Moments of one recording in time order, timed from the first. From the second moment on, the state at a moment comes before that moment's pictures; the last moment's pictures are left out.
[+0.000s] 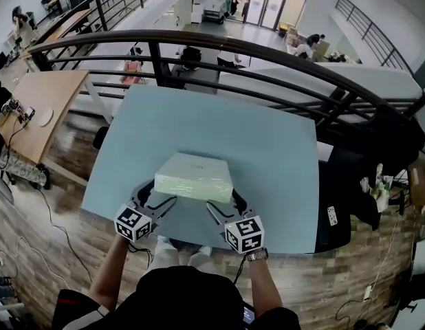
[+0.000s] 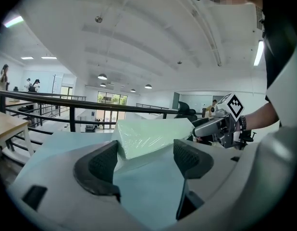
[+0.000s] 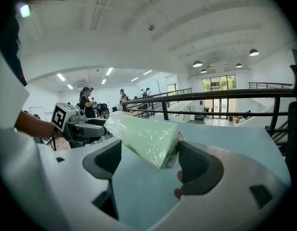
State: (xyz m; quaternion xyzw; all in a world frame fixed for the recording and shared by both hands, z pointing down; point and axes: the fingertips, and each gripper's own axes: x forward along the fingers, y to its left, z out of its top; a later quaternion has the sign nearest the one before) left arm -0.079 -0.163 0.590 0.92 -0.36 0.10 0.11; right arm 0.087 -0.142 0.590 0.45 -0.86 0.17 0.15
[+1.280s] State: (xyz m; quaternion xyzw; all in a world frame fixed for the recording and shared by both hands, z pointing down) left arm -0.064 -0.162 0.551 0.92 -0.37 0.10 0.08; right arm 0.103 -0.154 0.552 0.46 -0.87 0.15 0.12
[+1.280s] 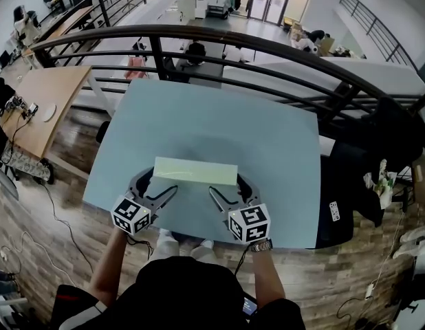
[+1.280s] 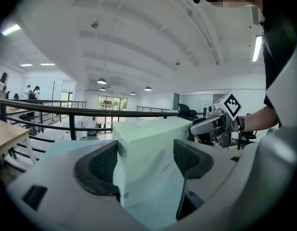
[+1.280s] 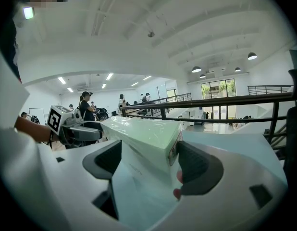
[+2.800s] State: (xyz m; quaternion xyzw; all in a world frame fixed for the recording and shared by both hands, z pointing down) left arm -0.069 -0.188 0.555 0.91 -0.40 0.08 0.08; right arm 0.110 -0.177 0.552 0.48 -0.86 0.14 0.12
